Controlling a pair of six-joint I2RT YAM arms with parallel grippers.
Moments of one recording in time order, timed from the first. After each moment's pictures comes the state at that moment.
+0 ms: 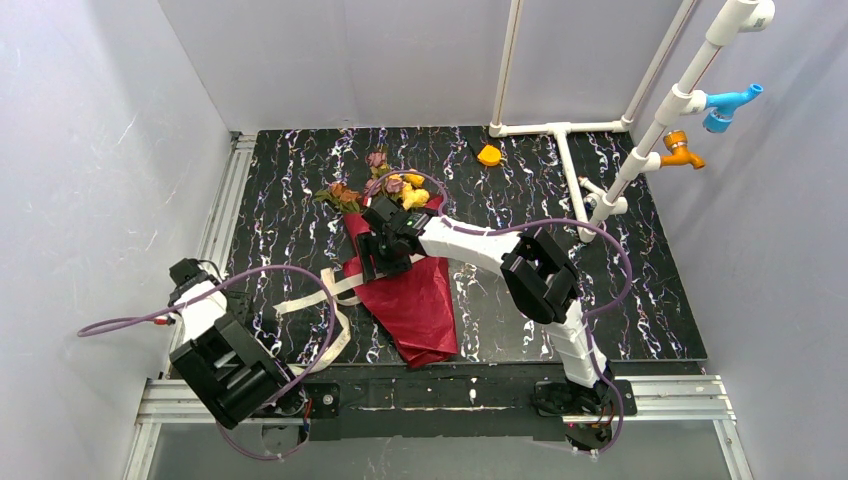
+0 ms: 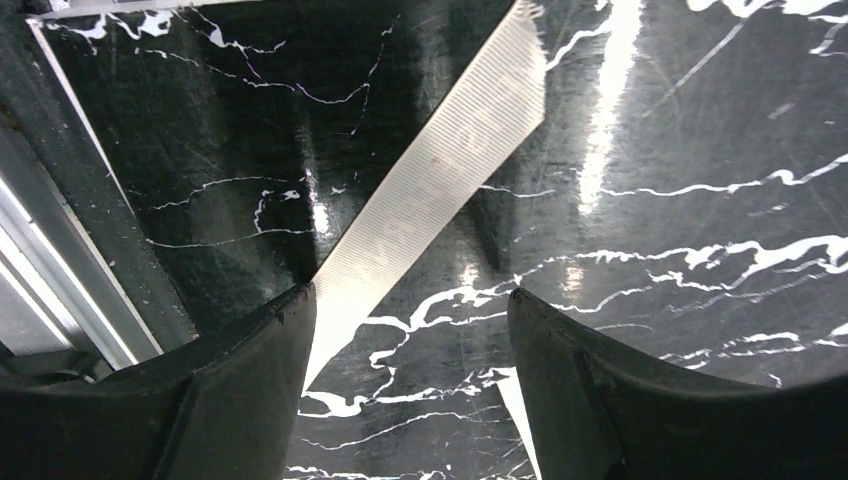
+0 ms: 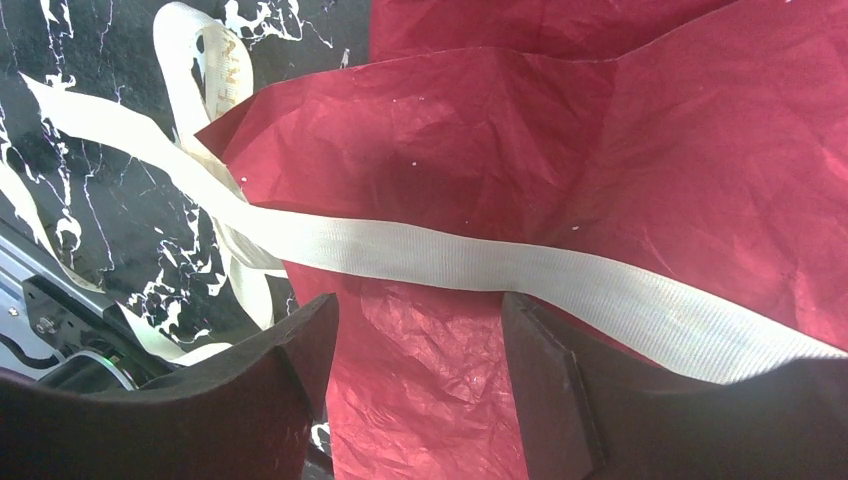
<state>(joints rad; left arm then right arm) 0.72 1.19 0.62 -0.75 -0.11 -0.78 0.99 2.16 1.73 -0.59 -0.14 0.60</state>
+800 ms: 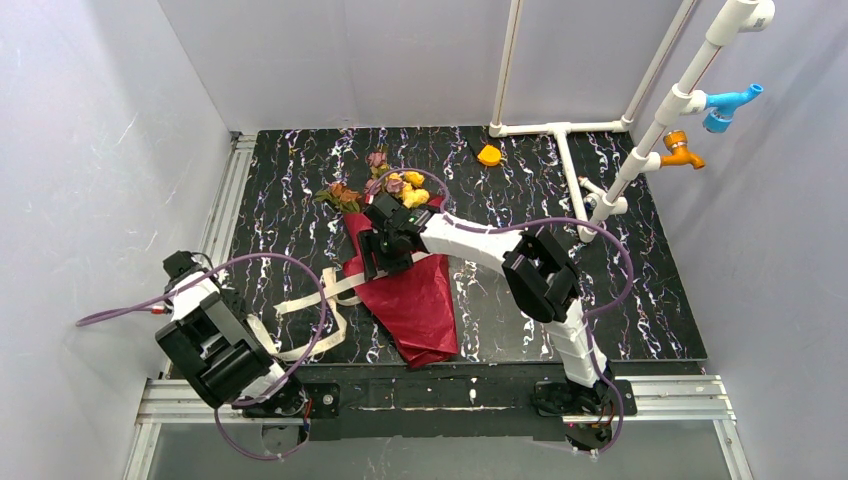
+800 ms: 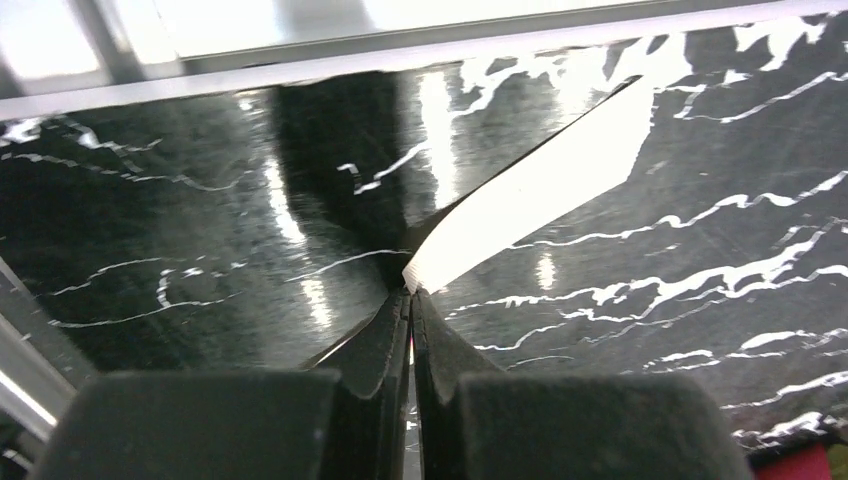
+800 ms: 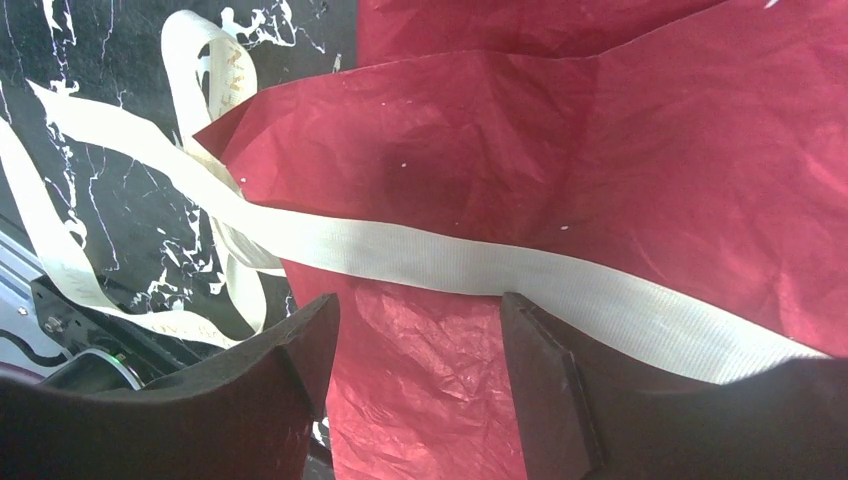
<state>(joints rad) 0.73 1.35 0.67 -0.63 -0.06 -0.77 0.98 2.16 1.74 -0.61 -0.15 0.60</state>
